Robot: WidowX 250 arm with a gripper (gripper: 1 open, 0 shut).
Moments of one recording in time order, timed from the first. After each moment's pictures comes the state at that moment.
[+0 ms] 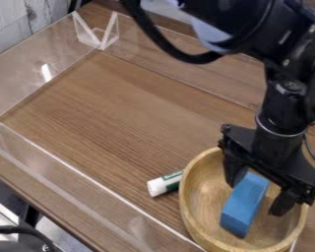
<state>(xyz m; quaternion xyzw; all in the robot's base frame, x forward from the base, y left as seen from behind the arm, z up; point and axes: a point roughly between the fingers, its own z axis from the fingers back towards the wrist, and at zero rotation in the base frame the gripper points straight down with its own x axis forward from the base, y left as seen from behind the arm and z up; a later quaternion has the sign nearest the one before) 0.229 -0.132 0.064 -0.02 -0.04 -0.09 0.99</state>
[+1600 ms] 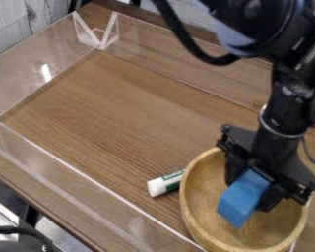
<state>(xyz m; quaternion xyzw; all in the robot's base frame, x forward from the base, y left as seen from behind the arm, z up) 0.234 -0.122 0.054 0.02 0.01 -0.09 1.00</state>
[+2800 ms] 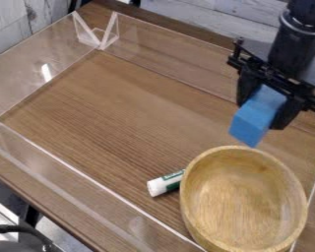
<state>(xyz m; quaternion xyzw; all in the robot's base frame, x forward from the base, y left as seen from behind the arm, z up) 0.281 -0.100 0.123 0.04 -0.04 -0.04 1.00</state>
